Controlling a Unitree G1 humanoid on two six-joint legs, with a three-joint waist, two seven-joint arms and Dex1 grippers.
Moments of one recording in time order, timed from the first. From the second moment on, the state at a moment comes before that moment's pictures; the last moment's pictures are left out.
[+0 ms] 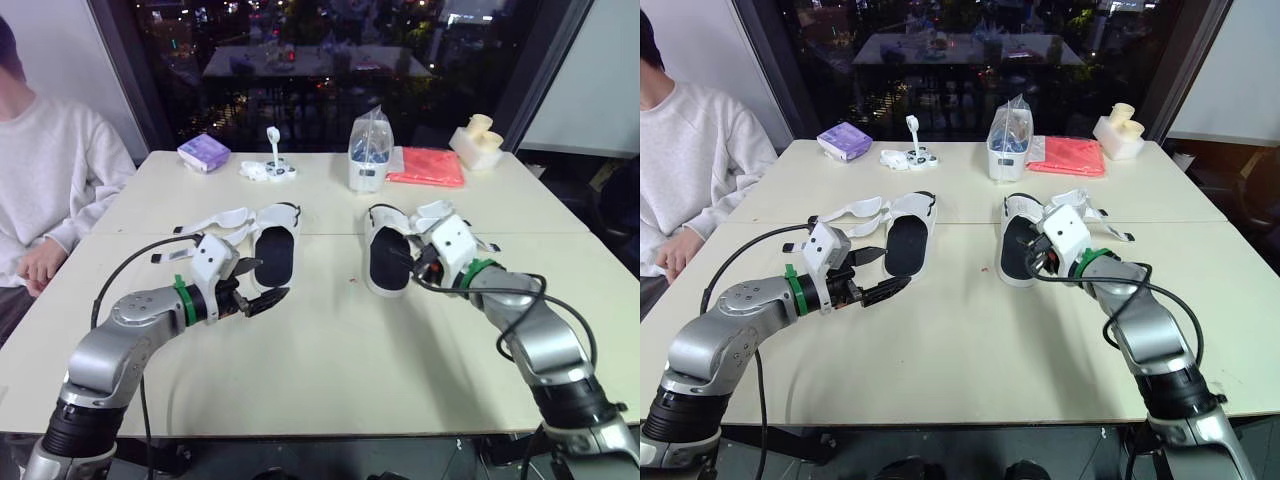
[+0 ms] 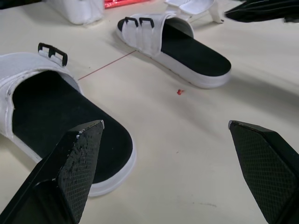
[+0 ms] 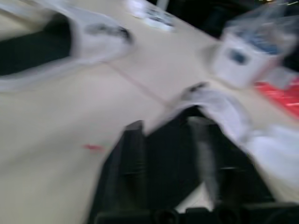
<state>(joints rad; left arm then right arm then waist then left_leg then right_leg) -0.37 0.61 0.06 -0.32 -0.50 0.68 -0.69 -0.55 -0.61 0.10 -0.07 0.04 0.42 0.45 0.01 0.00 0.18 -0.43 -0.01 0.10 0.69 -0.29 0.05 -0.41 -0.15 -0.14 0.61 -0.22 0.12</state>
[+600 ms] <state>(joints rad) -0.35 0.60 0.06 -0.33 -0.46 0.64 -0.66 -1.14 -0.38 0.40 1.17 -0.47 -0.16 0.05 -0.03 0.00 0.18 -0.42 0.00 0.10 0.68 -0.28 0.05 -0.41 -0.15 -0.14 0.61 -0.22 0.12</state>
